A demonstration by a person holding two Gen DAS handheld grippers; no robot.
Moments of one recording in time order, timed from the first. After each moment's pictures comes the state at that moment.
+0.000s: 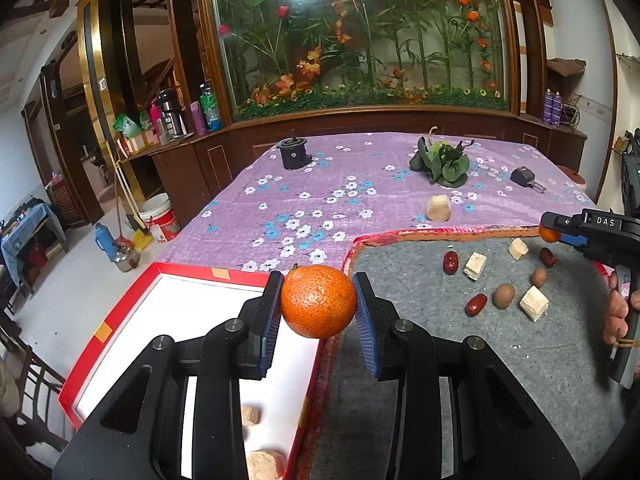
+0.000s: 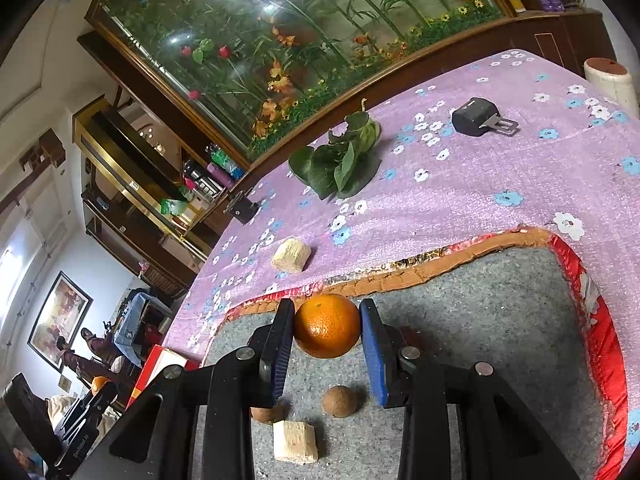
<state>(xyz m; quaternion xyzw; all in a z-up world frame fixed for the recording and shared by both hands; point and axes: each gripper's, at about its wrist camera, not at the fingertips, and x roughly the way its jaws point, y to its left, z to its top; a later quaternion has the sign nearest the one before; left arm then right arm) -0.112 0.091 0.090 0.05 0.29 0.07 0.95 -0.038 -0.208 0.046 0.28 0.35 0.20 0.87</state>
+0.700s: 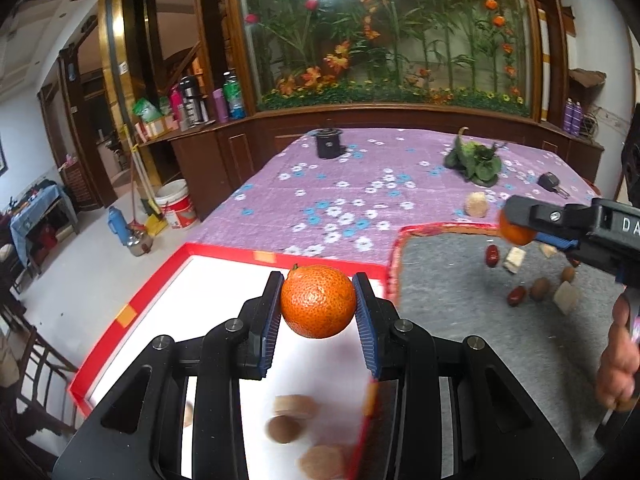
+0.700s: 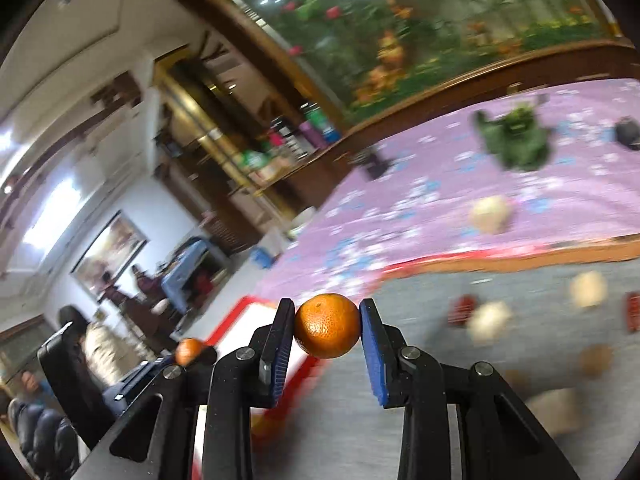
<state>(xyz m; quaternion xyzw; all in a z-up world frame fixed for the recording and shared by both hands) -0.122 0.142 0.083 0.03 0.29 0.11 0.95 -0.070 -0.048 0.091 0.23 0.33 0.36 0.84</state>
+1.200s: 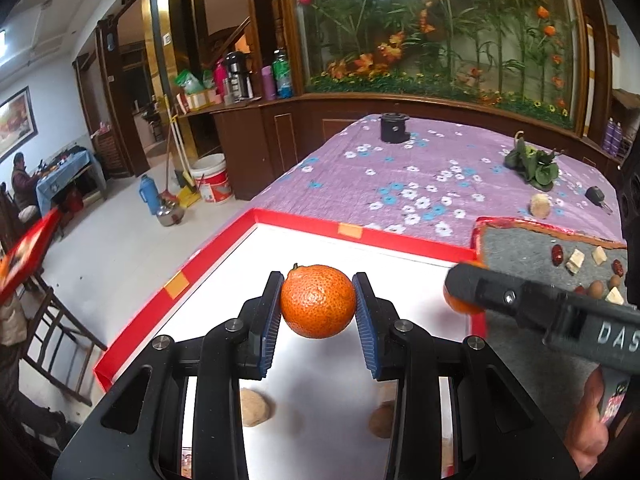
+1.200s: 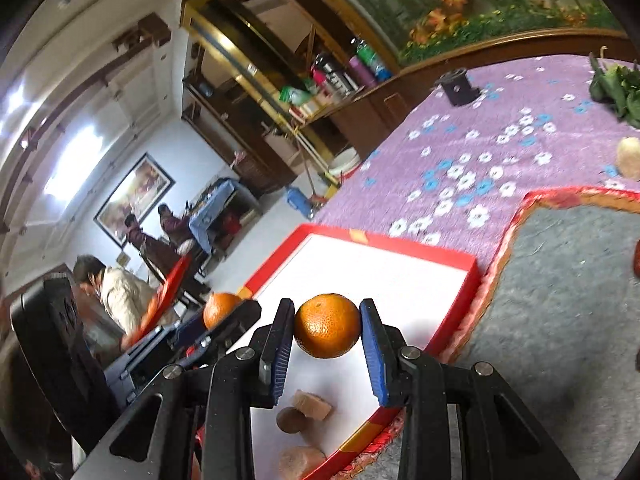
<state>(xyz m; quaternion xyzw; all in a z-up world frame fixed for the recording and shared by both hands) -0.130 0.204 0.062 0.00 0.31 0.17 0.93 -0.081 0.090 0.059 0.17 0.39 0.44 0.79</state>
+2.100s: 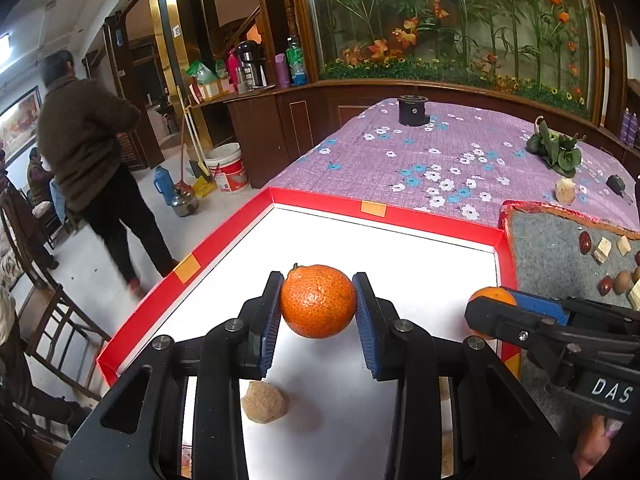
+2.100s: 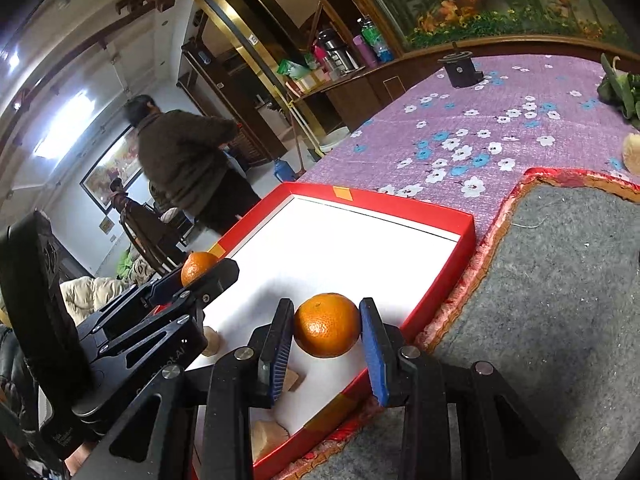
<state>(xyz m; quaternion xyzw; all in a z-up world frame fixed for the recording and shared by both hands) -0.120 0.211 0.044 0.01 0.33 0.20 0.92 -0.078 0.100 0.029 0.11 0.41 0.43 0.80</state>
